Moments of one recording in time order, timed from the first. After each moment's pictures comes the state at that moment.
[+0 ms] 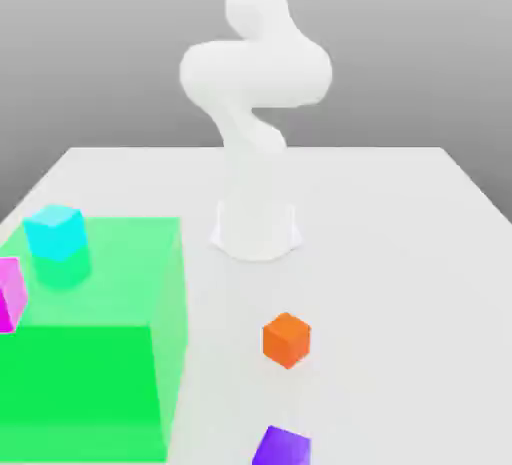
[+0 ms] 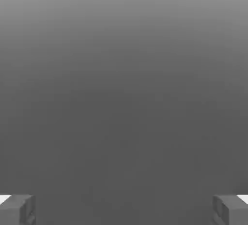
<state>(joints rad) -0.03 -0.71 0.03 -2.30 -0.01 2.33 0.85</state>
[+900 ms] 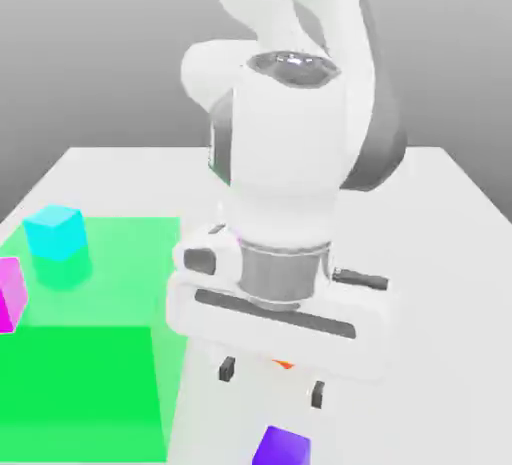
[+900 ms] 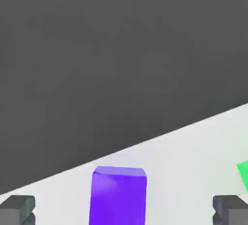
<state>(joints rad) -0.11 0.27 0.15 -2.35 -0.12 2.65 1.31</state>
